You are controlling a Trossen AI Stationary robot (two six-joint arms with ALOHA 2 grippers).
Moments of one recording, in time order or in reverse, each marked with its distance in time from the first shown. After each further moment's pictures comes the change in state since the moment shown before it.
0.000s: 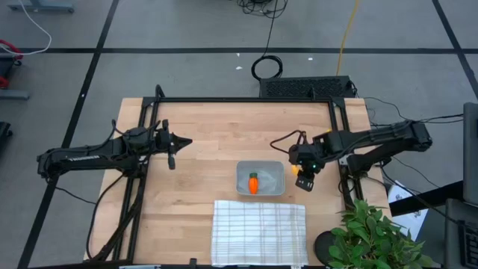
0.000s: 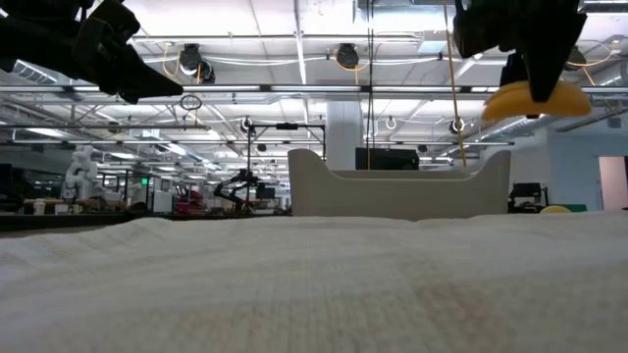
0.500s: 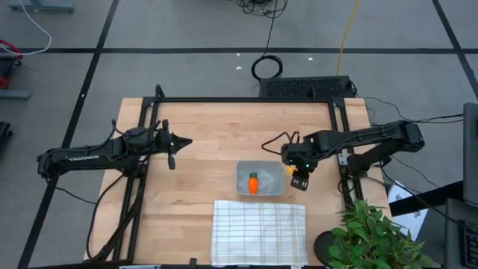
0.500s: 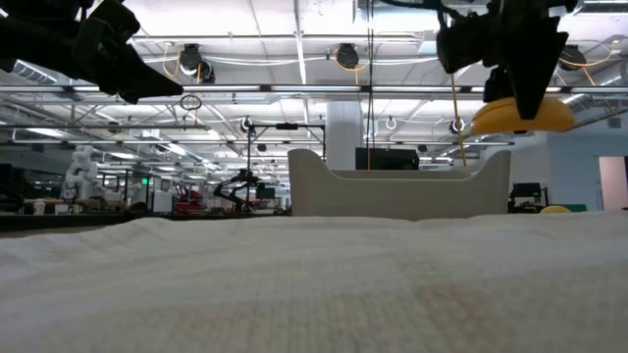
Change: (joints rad) left arm 0.000 0.000 0.000 0.001 0.000 0.001; right arm -0.043 0.104 0.032 0.002 -0.023 -0.094
